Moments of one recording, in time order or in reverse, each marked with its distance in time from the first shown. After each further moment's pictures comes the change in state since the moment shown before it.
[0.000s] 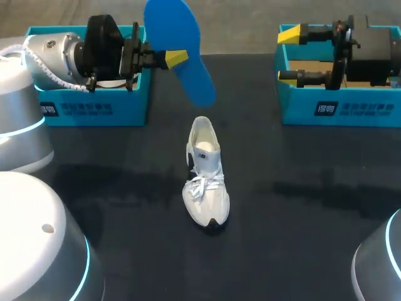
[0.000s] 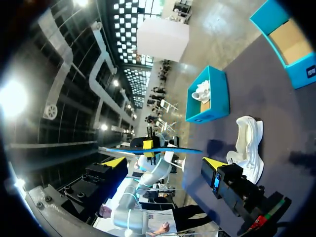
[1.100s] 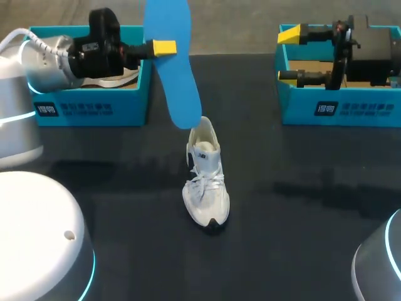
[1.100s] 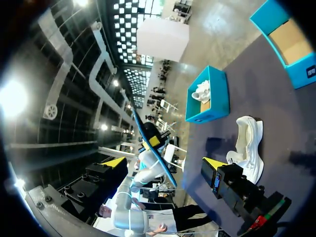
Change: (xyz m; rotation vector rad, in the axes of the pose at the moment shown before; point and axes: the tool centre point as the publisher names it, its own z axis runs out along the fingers) left arm -0.007 -0.002 -0.020 0.066 0.016 -1.095; right arm 0.000 0.000 0.000 0.000 -0.001 0.000
